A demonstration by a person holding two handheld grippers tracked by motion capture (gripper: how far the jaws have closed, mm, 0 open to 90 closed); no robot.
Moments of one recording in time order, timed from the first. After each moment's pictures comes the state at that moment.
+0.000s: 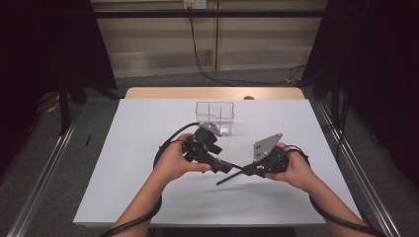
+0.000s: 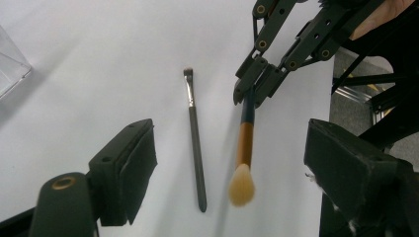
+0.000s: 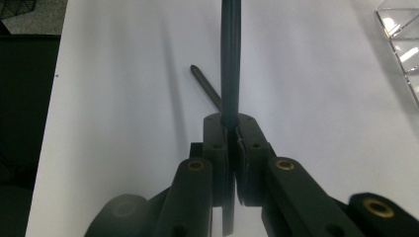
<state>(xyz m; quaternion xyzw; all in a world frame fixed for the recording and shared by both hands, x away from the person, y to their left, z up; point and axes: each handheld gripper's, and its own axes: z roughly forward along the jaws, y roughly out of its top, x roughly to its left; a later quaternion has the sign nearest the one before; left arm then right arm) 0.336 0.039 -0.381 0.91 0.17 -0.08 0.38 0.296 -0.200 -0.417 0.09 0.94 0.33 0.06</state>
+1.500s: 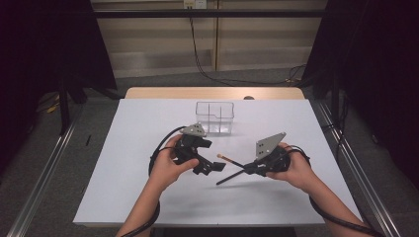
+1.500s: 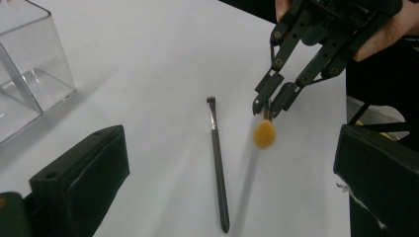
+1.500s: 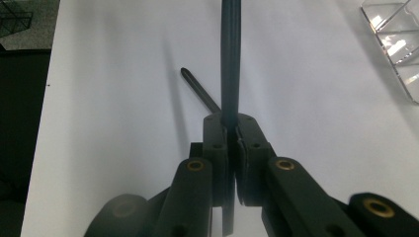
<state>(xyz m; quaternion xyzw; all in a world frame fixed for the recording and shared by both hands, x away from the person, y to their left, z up) 0.333 0.068 -0.401 0.86 0.19 -0.05 0.47 0.298 -0.206 -0.422 0.11 0.93 0.35 0.06</state>
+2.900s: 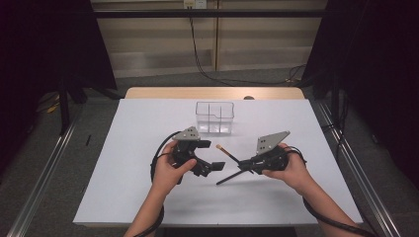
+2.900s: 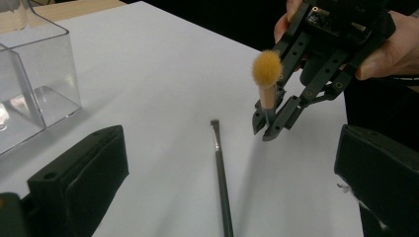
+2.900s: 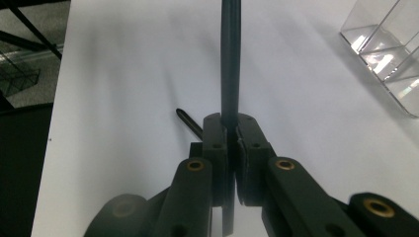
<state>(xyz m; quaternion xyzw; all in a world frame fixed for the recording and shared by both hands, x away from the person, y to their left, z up) 0.332 0.076 -0.421 0.82 0.20 -0.04 0.54 0.300 -0.204 -0.426 0.16 0.89 0.42 0.05</state>
